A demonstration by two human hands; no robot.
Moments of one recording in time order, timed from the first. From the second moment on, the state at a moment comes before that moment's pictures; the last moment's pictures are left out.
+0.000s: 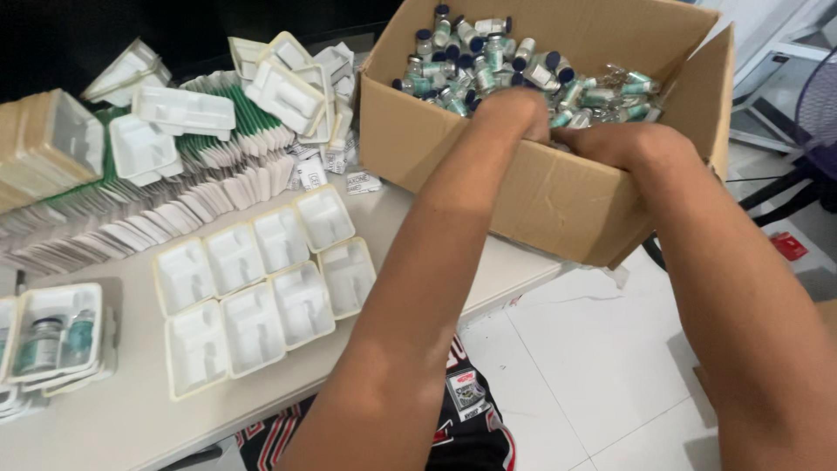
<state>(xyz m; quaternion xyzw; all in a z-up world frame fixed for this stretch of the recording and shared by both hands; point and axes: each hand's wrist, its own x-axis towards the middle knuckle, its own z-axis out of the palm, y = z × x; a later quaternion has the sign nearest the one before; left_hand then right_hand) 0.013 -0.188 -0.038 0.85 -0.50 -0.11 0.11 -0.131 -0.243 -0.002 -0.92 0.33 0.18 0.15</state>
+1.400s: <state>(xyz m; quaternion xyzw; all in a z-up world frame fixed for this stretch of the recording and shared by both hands) 0.006 -0.164 -0.043 0.86 -0.48 -0.15 0.06 -0.125 -0.235 -0.011 -0.87 0.42 0.21 0.18</state>
